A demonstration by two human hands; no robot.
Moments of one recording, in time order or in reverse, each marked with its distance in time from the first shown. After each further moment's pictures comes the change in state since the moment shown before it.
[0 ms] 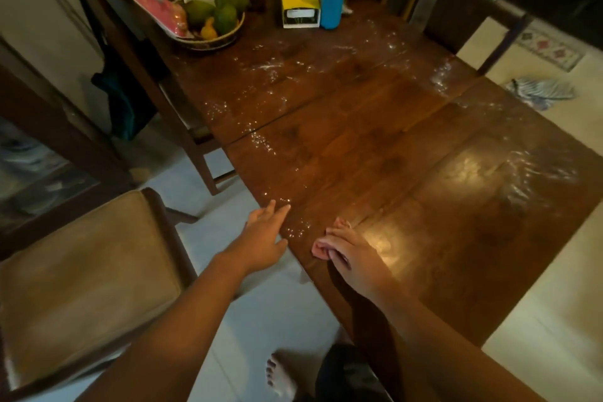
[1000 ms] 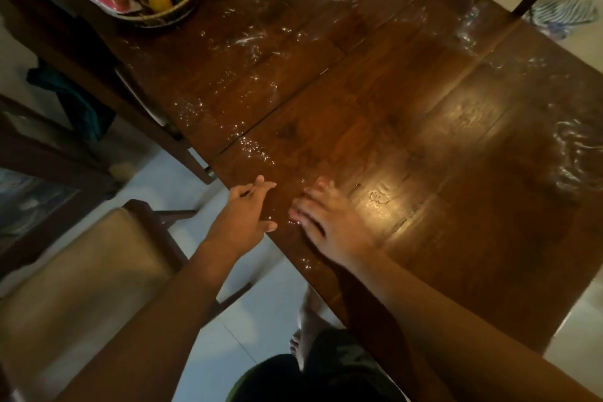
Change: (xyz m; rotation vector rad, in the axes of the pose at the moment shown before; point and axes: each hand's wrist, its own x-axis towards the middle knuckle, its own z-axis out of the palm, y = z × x) left_hand 0.100 -0.050 -0.056 0.066 0.030 -0.028; right_hand 0.133 -0.022 0.021 -0.059 0.121 -0.034
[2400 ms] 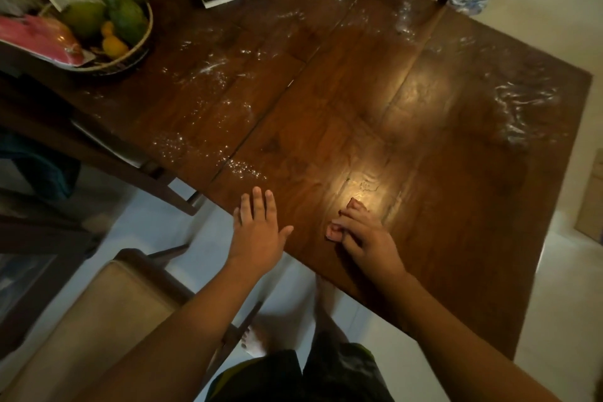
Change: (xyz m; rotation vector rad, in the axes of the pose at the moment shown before) left_hand 0.006 -0.006 0.008 0.483 -0.023 0.186; right_hand -0.062 -0.022 -0.014 0.158 0.132 0.565
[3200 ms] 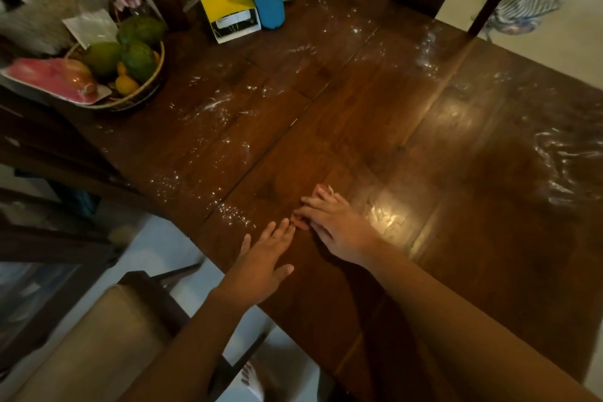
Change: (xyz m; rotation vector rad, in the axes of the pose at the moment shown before) left_hand 0.055 0.023 -0.031 -0.269 -0.176 0.107; right_hand 0.163 0.007 -0.023 -0.198 -0.319 -0.475
